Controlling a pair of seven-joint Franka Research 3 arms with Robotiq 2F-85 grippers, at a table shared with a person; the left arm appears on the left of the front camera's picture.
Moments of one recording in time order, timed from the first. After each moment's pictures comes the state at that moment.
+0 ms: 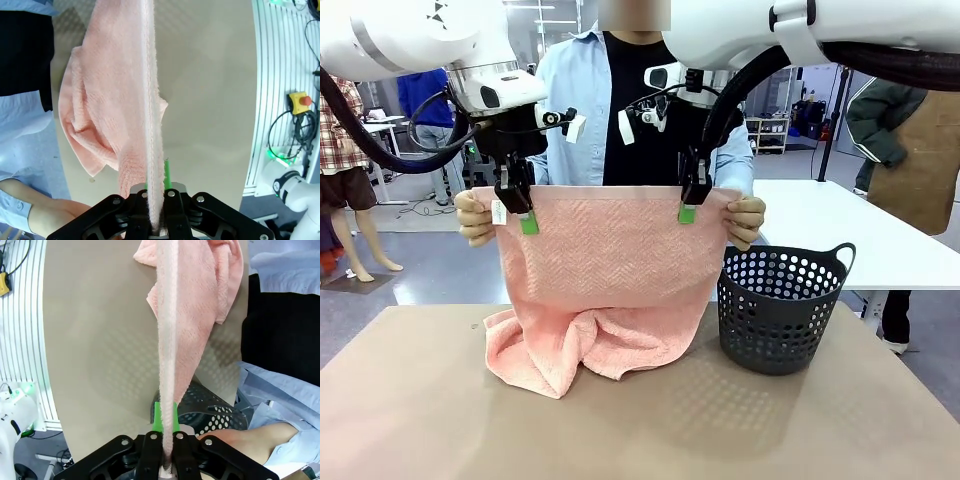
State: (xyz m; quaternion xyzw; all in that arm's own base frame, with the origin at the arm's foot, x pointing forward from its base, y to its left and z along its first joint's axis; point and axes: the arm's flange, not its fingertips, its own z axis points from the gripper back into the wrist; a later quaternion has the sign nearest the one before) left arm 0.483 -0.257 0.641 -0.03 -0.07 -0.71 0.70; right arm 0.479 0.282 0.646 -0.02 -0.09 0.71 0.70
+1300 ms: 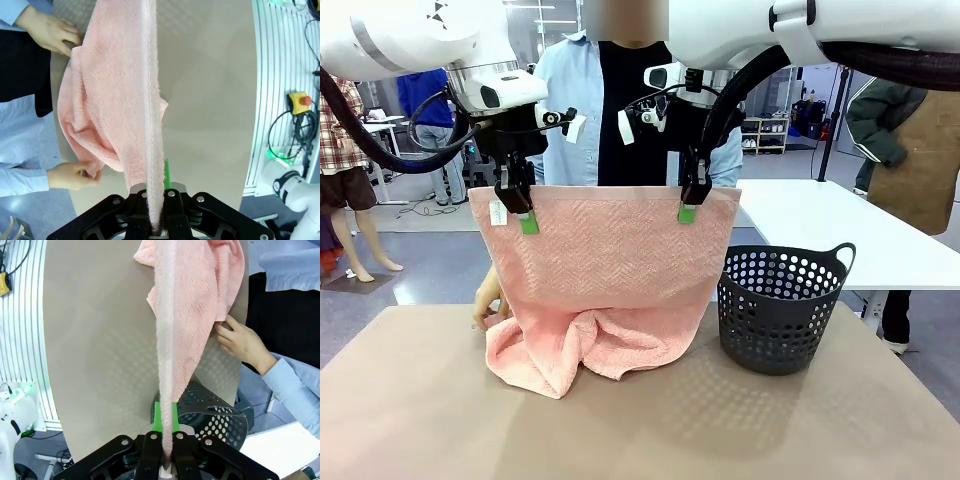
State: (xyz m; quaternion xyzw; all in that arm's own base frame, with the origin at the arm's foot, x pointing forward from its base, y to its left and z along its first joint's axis) left arm 0.483 -0.257 0.641 -0.03 -0.07 -0.71 0.70; right arm 0.479 0.282 0.646 -0.02 -0.09 0.71 0.70
